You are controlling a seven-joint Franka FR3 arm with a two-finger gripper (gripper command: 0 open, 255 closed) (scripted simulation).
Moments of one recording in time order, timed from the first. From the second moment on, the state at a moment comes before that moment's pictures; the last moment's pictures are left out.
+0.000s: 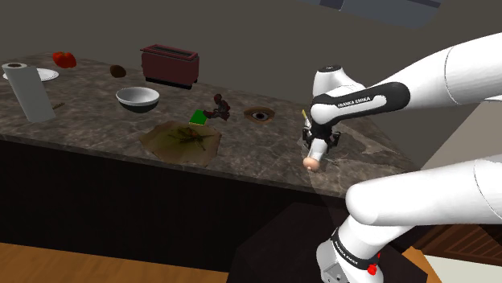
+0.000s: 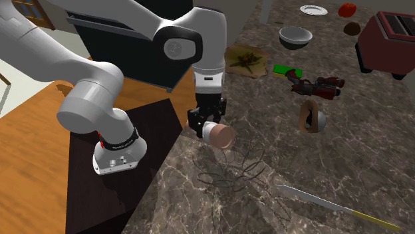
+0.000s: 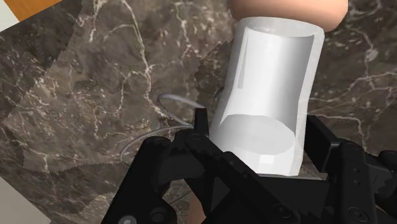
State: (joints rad) arm -0.50 -0.58 0.10 -2.76 -0.33 2.15 0.99
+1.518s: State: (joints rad) arm -0.47 -0.51 0.16 -2.44 -0.27 1.89 0.97
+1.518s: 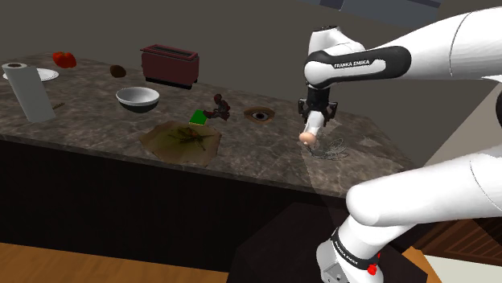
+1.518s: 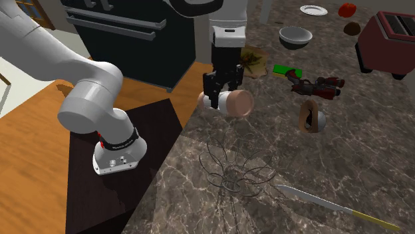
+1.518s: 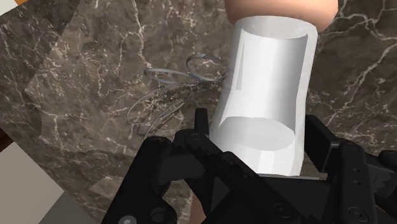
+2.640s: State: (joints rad) arm -0.40 0.14 0.34 -1.75 -0.36 1.74 1.24
